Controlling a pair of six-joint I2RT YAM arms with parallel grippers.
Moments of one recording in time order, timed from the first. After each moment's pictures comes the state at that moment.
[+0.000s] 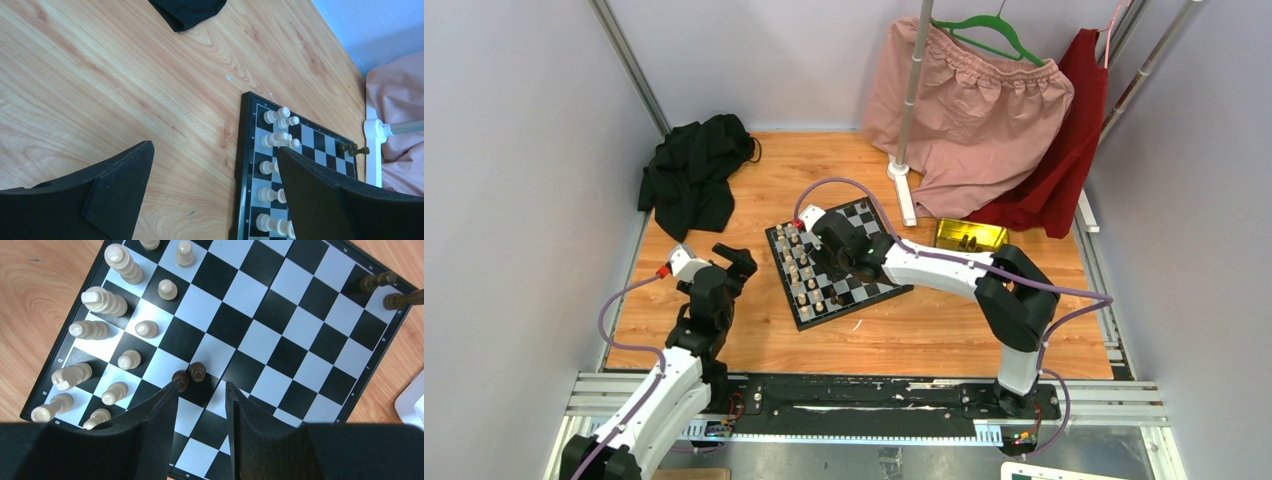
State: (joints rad) left arm -0.26 0.61 0.16 0.09 -0.50 -0.84; right arm 0.98 1.81 1.28 -0.23 0.18 -0.03
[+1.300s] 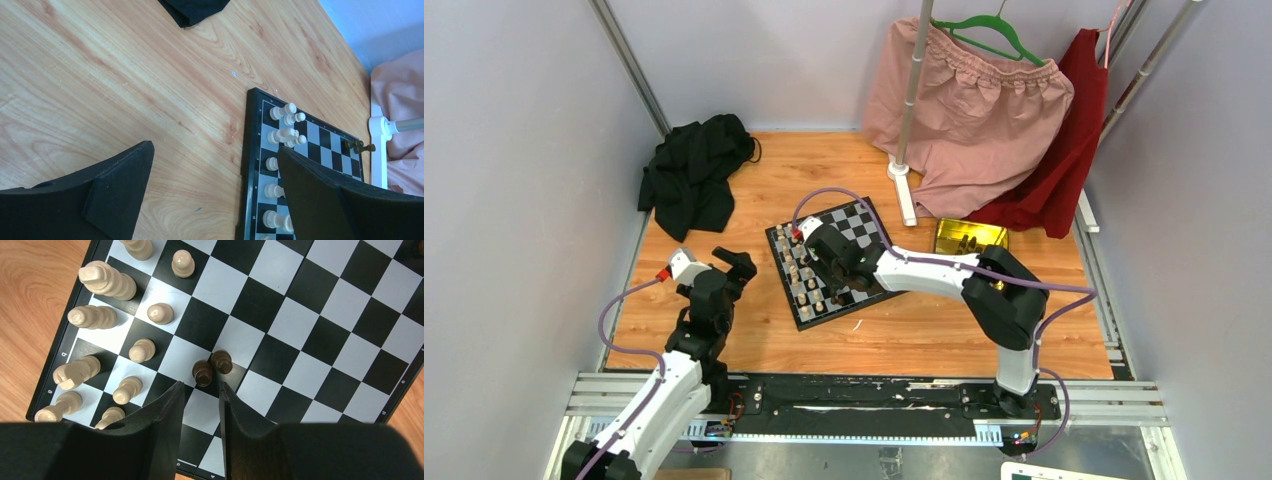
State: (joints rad) left arm -0.26 0.57 0.13 0.07 -0.50 -0.84; right arm 1.03 1.86 1.26 -0.25 0.20 0.07
